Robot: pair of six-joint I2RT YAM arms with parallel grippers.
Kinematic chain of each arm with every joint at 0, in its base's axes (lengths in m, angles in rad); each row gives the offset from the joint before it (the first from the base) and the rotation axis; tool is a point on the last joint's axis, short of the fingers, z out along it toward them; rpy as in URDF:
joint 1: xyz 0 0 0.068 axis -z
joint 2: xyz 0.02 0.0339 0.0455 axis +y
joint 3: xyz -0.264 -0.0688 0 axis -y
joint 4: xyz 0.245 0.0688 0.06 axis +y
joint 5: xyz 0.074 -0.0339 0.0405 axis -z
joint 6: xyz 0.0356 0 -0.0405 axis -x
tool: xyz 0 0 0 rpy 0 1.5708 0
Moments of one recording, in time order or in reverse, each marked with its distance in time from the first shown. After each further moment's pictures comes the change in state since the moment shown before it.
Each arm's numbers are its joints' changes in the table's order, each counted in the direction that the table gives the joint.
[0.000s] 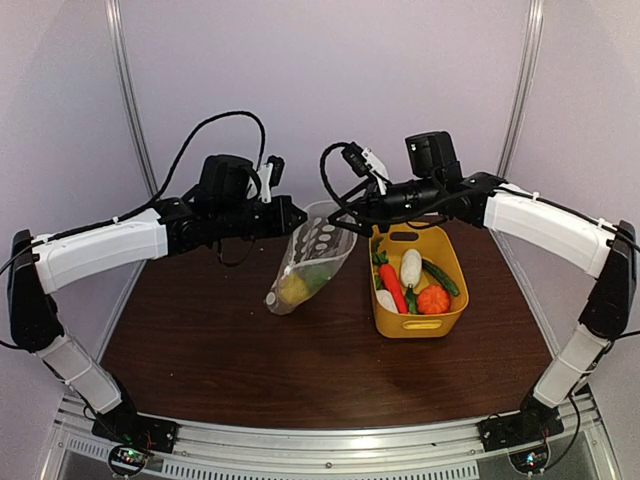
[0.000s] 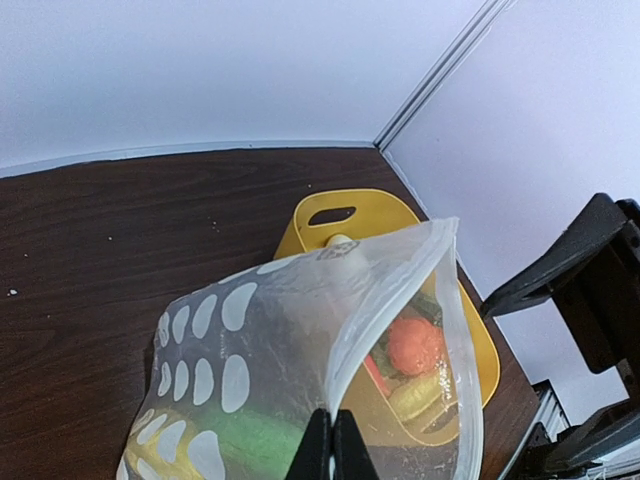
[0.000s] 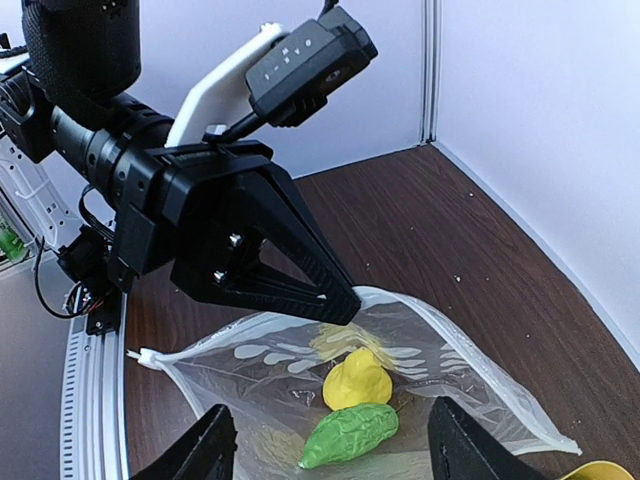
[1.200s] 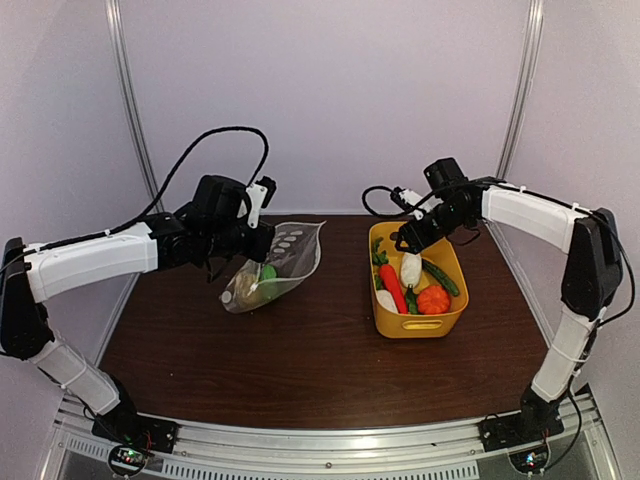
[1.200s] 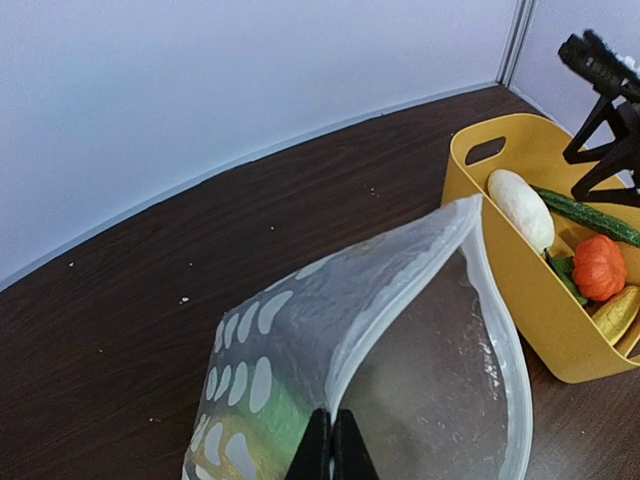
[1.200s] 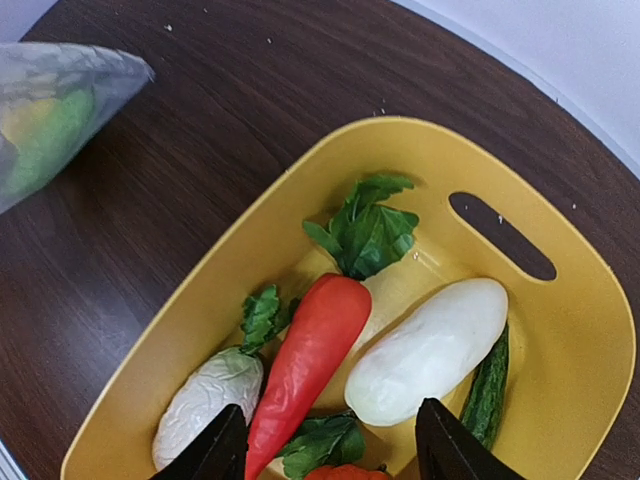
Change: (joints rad) left arm -0.010 -0.073 -0.138 0.095 -0.287 -0.410; right arm 0.271 0.115 -0.009 0.362 0.354 0.048
